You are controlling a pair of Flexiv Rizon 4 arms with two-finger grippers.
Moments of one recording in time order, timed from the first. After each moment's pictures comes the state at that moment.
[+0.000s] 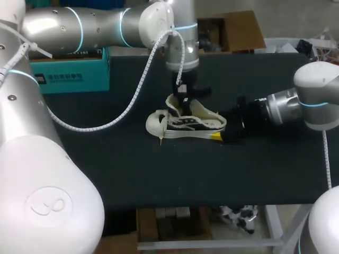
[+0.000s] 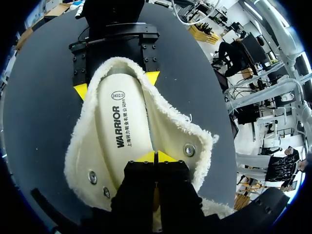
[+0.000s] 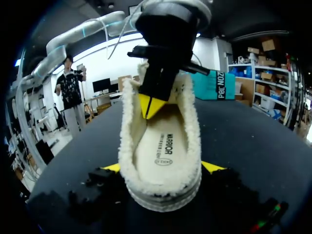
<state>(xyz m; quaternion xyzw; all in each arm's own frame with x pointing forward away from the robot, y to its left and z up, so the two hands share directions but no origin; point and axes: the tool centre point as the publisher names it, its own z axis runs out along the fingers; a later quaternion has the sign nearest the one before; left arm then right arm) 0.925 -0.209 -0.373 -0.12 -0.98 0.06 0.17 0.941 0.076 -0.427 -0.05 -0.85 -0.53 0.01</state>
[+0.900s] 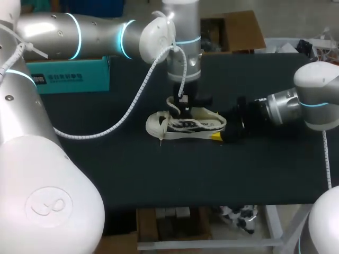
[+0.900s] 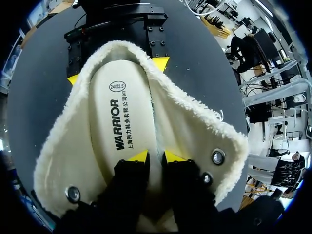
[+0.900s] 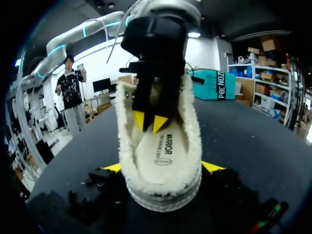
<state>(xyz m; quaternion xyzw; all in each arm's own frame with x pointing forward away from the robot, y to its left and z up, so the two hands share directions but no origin) 0.922 -0.209 -0.397 -0.11 -0.99 0.04 0.12 0.940 0.076 -0.428 -0.05 -0.85 -0.53 0.01</state>
